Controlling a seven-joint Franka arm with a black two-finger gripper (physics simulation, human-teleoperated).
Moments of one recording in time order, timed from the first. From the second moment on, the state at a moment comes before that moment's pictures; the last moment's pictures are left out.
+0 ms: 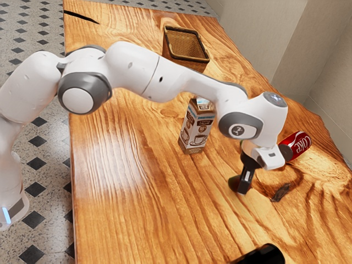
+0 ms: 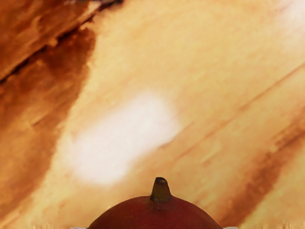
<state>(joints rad) -0.30 0.56 0.03 -1.31 -0.02 1.95 0.35</state>
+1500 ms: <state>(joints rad) 0.31 0.51 0.41 -0.97 -0.08 1.86 0.46</state>
